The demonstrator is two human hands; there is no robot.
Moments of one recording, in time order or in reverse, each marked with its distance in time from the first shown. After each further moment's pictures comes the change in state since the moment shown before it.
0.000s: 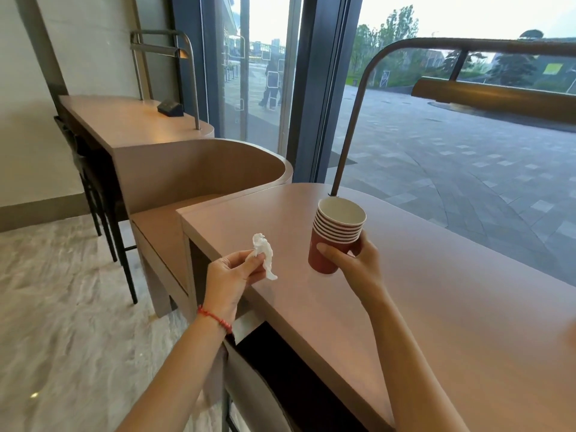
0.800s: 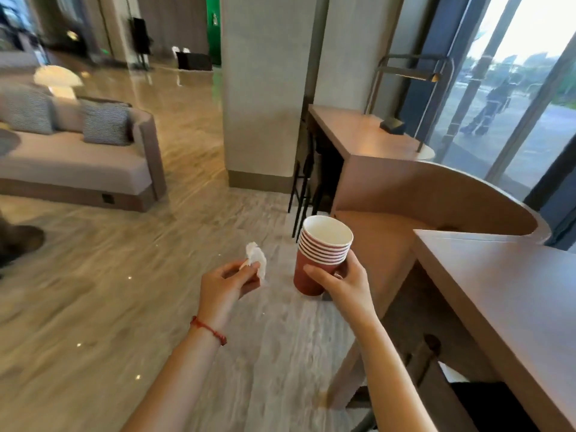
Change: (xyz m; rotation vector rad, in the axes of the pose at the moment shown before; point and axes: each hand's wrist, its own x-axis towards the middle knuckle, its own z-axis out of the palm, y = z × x) left_hand -0.109 0.102 -0.330 0.006 0.750 0.177; right_hand -0.139 -0.085 0.342 0.275 -0.798 0.045
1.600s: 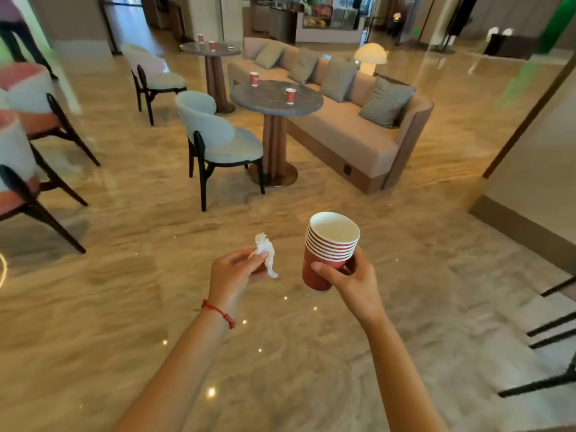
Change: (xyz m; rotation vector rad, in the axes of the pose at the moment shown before) left_hand 0.100 0.047 -0.295 -0.055 0.904 0.150; right_hand 0.129 0.064 0.393 0.110 -0.886 -0.021
